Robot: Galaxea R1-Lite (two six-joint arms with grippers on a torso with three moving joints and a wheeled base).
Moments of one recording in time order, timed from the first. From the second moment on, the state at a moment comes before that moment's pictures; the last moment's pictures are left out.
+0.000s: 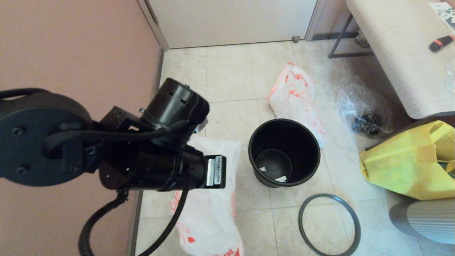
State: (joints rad) left arm -0.84 1.66 -1.31 0.44 0.23 -0.53; right arm 0.00 0.00 -0.01 0.02 0.00 0.00
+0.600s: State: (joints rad) left arm -0.99 2.18 -1.93 0.43 0.28 -0.40; right arm 0.00 0.00 -0.01 0.02 0.00 0.00
